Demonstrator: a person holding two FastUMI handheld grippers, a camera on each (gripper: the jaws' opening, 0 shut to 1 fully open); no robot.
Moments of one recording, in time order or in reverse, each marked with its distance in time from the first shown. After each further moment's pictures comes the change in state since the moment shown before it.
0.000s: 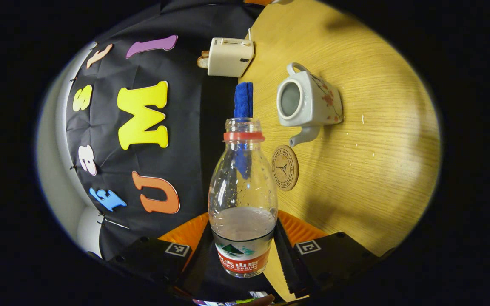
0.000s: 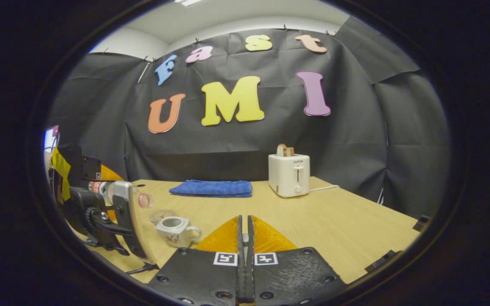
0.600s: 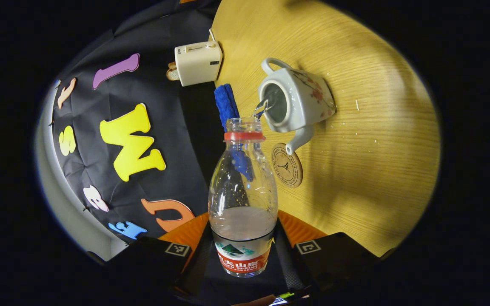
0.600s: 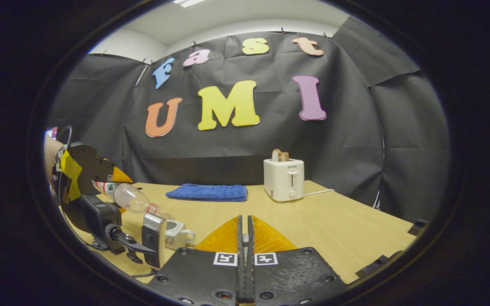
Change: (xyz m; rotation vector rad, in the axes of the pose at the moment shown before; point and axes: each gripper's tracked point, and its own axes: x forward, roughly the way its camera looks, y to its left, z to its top) left arm -0.011 -0.005 0.020 0.260 0.040 -0.018; right arm -0.003 -0.013 0.008 0.012 -0.017 -0.010
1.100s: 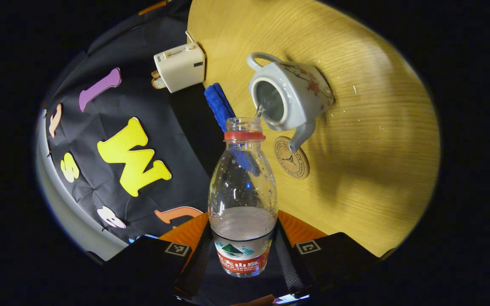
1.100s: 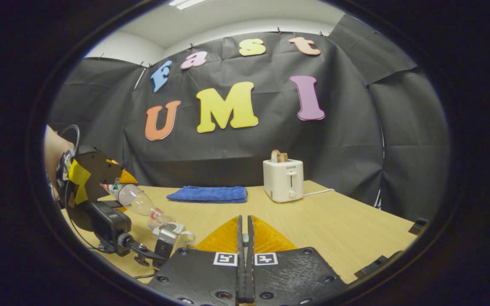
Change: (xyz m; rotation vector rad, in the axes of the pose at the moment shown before) left arm -0.001 0.003 0.001 0.186 0.059 0.009; right arm 0.000 -0.004 0.002 0.014 -0.003 0.007
